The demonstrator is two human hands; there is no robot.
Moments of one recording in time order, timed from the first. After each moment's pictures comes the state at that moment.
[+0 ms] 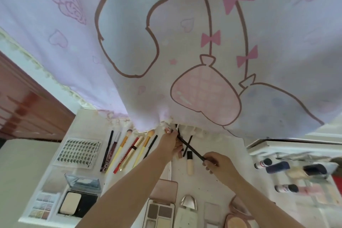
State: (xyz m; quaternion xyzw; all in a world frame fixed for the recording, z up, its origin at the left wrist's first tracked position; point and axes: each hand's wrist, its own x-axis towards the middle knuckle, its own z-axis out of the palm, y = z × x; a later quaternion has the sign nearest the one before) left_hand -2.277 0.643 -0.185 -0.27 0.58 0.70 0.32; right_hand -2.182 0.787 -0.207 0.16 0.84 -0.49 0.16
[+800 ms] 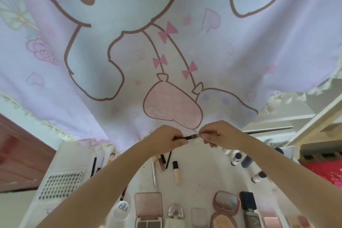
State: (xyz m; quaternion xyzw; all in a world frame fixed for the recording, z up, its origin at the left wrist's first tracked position) left_hand -2.259 0.672 -0.071 0.40 0.87 0.17 0.22; right_hand -2.183 0.853 -0.070 0.00 0.91 -0.41 0.11
